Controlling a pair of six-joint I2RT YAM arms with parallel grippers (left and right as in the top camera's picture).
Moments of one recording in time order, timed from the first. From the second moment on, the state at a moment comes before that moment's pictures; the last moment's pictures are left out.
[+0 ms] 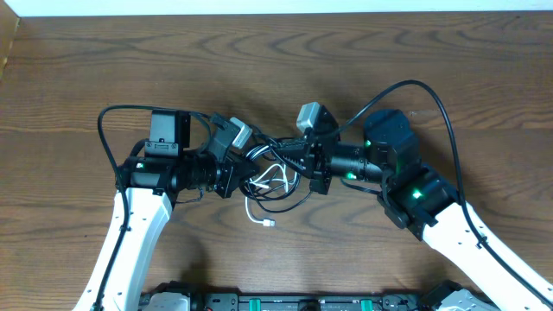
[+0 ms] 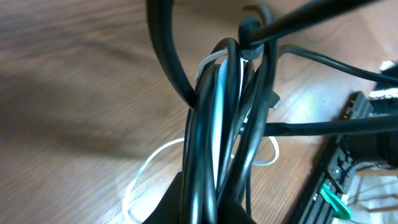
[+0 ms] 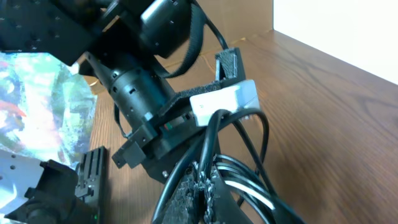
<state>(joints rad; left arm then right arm) -0.10 1.24 0.93 -0.81 0.76 0.30 0.61 1.24 0.92 0.02 -0.69 0.07</state>
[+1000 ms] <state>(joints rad) -0.10 1.24 0.93 -0.80 0.41 0.01 0.51 1.23 0.92 -0.26 -0.54 0.15</state>
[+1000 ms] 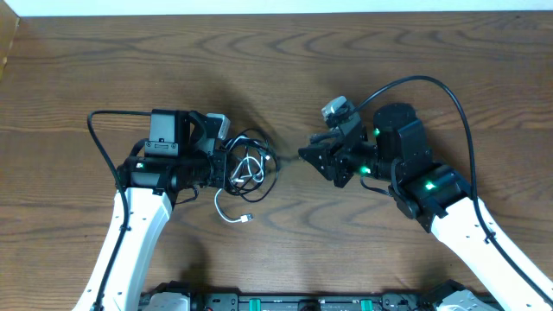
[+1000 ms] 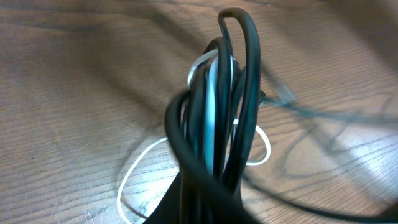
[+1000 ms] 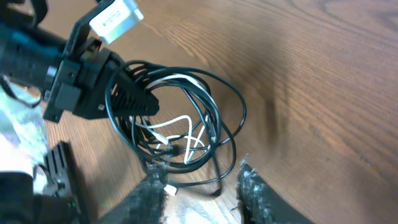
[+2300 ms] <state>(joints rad) -0.21 1.24 0.93 -0.79 0.59 -0.10 0.65 1.35 0.92 -0.22 -0.61 -0.12</state>
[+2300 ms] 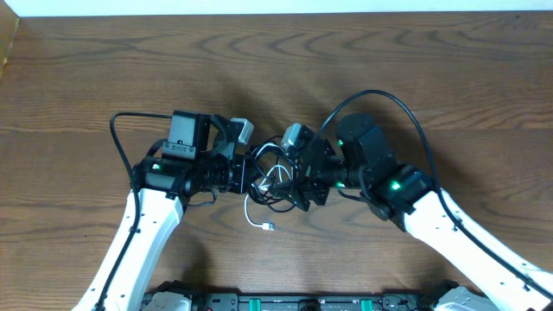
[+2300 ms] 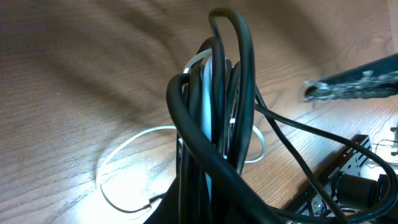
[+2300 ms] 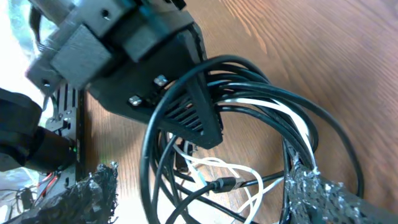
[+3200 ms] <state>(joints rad) -0.21 1.24 0.93 -0.82 0.51 -0.10 0.71 1.39 0.92 -0.10 -0.61 -0.05</state>
